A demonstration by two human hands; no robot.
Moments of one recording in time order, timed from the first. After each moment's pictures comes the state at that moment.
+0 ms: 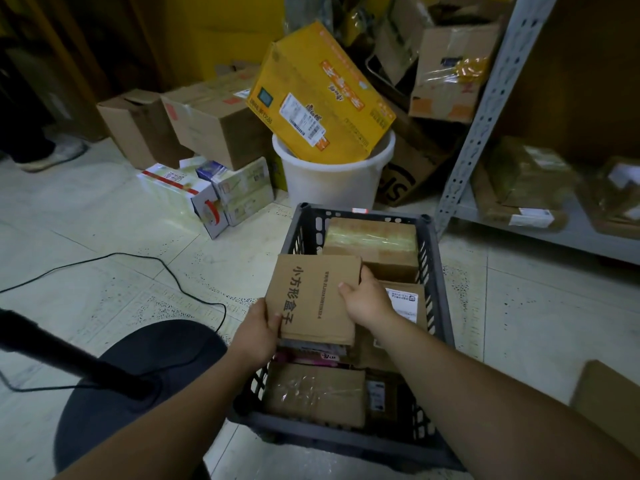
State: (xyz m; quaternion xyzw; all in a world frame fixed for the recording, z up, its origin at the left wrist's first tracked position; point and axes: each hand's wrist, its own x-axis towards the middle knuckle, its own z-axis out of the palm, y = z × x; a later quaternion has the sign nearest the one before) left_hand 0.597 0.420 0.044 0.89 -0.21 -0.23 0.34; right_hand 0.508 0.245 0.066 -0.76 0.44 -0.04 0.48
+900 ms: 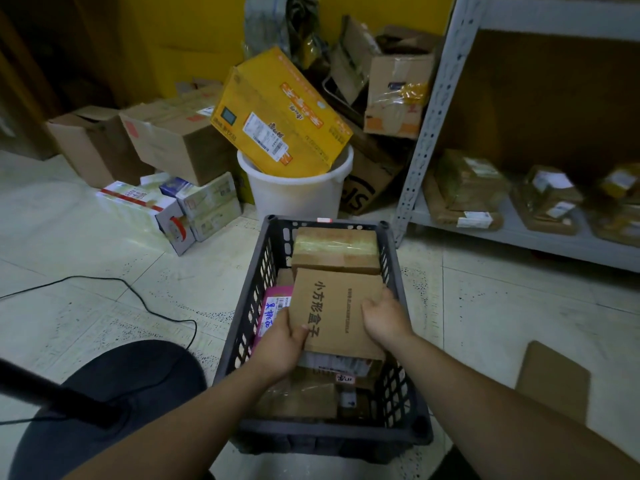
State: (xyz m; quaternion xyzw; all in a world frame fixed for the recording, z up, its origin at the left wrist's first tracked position) left_hand 0.532 0.382 0.083 0.82 -0.29 -0.32 0.37; right_hand 0.425 0.225 0.082 -0.73 0.52 -0.08 0.45
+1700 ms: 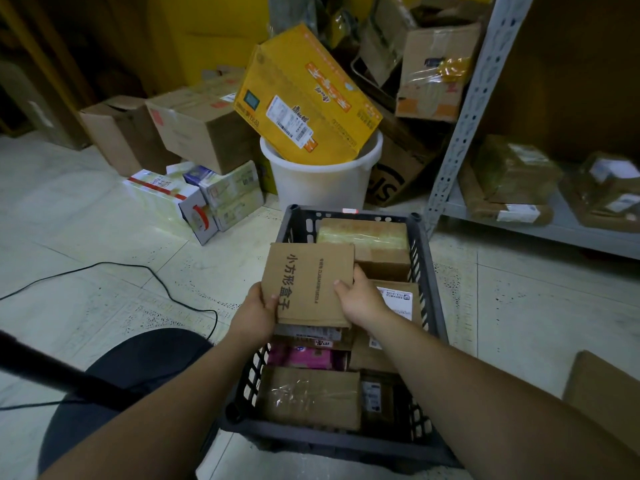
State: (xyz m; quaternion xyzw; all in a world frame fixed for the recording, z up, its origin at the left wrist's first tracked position) left_hand 0.608 0.395 0.058 0.89 -0.19 -0.22 0.35; right_hand 0.503 0.243 0.067 -0.73 0.42 -0.04 0.55
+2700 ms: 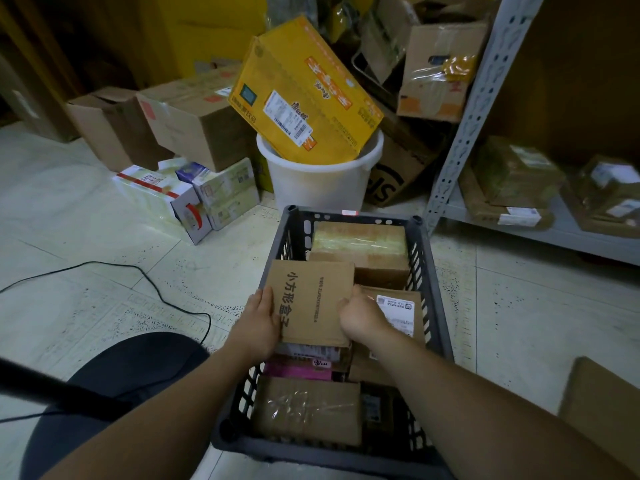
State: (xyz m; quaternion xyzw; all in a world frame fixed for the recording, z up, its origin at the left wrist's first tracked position) left_hand 0.620 0.390 0.034 0.90 -0.32 -0.23 0.20; right_hand 0.510 0.240 0.054 -0.77 0.46 0.06 0.44
